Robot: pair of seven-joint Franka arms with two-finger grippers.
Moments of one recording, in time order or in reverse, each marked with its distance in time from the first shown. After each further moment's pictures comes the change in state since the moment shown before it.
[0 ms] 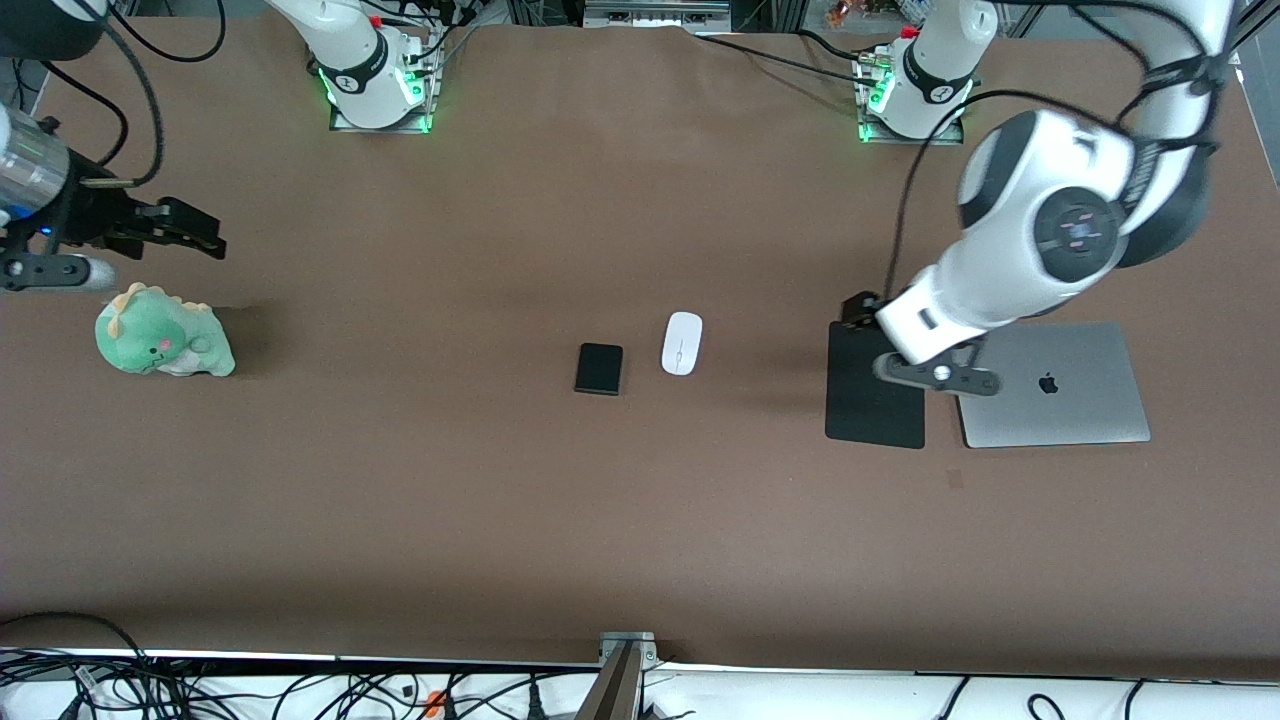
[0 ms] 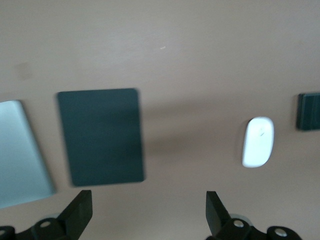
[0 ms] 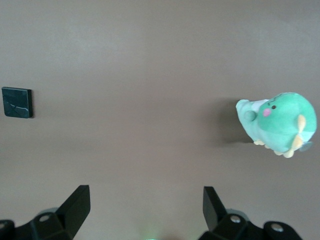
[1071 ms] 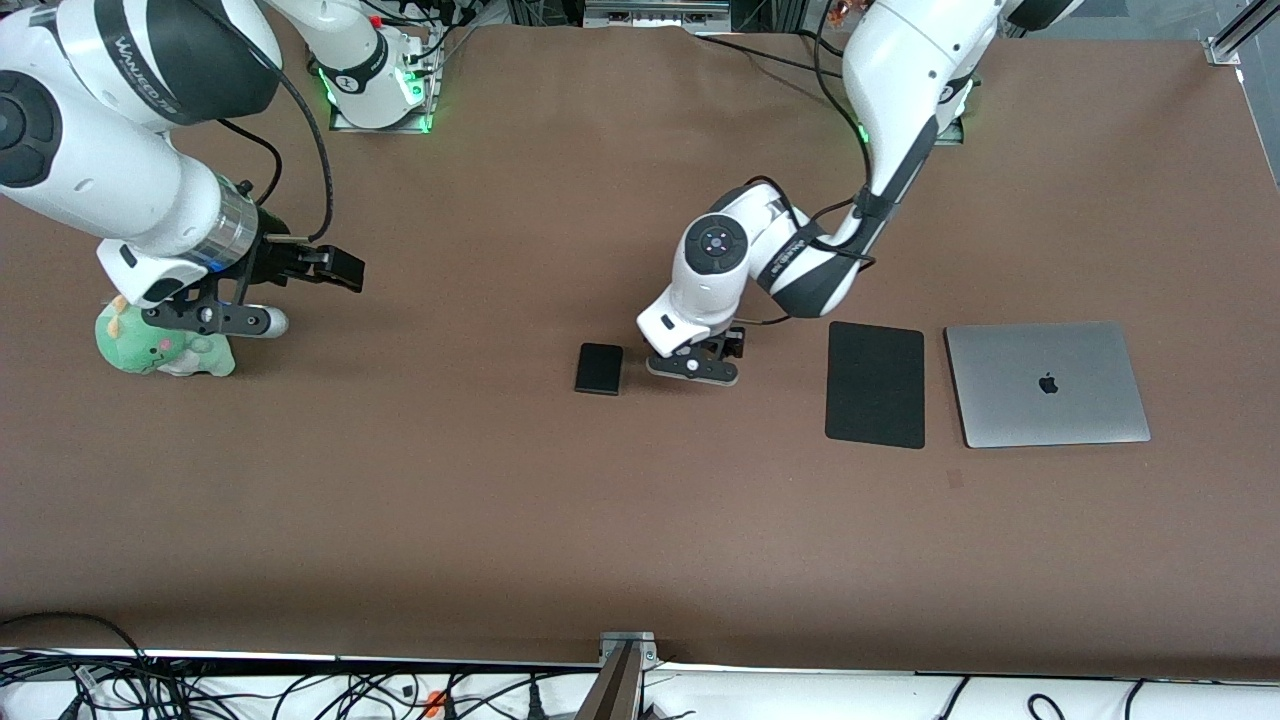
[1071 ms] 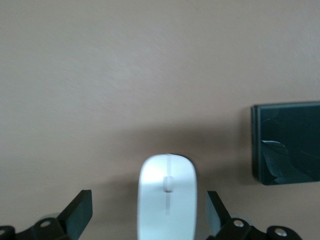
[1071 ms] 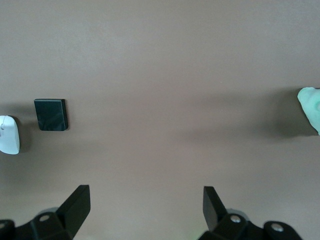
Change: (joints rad) left arm -0.353 0.353 0.001 -0.001 0.228 0.447 -0.436; right arm 0.045 0.110 0.141 -0.001 0.029 0.093 0.271
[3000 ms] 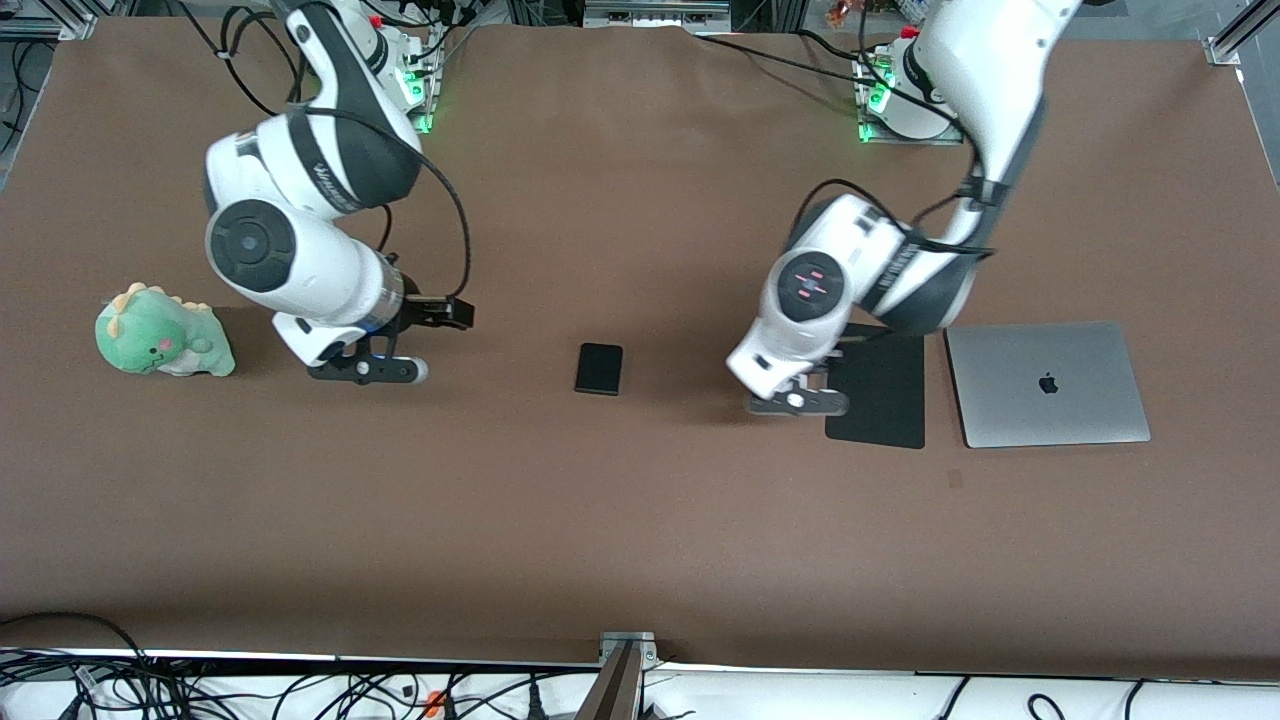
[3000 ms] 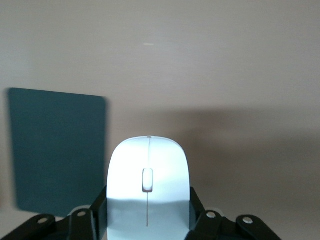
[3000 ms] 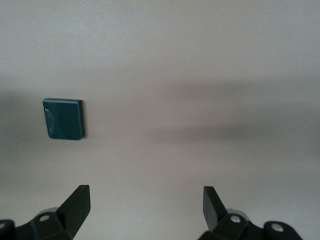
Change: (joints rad) left arm 0.244 -0.128 0.005 0.050 0.002 -0.353 0.112; right arm 0.161 0.202 0.001 -0.003 0.001 0.188 0.124
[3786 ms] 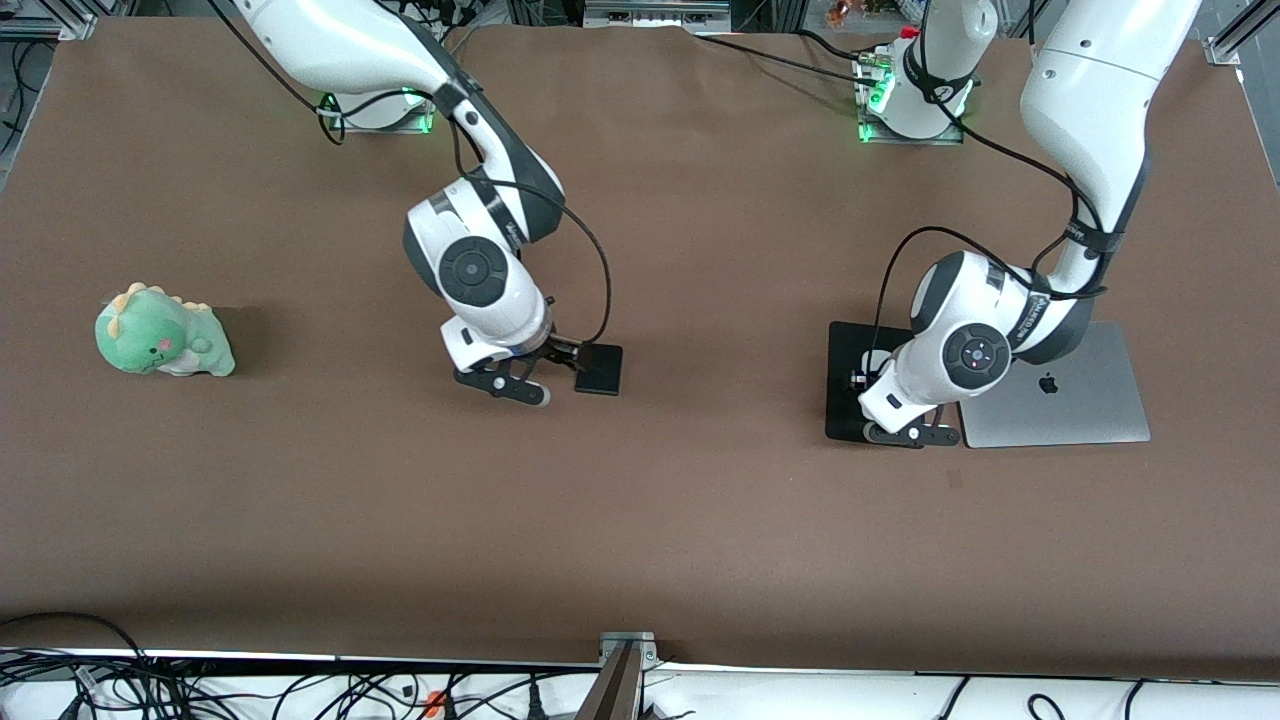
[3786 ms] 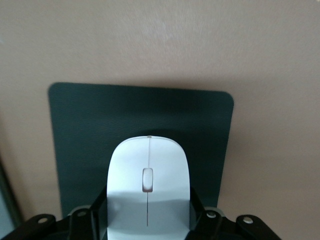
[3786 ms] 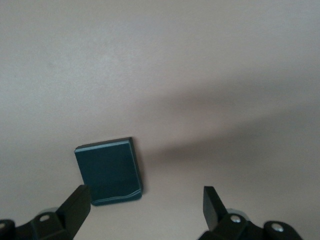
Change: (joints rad) left arm 0.244 0.022 -0.010 -0.258 -0.030 0.262 0.255; right arm 0.217 0.259 -0.019 -0.003 -0.101 0.389 0.414
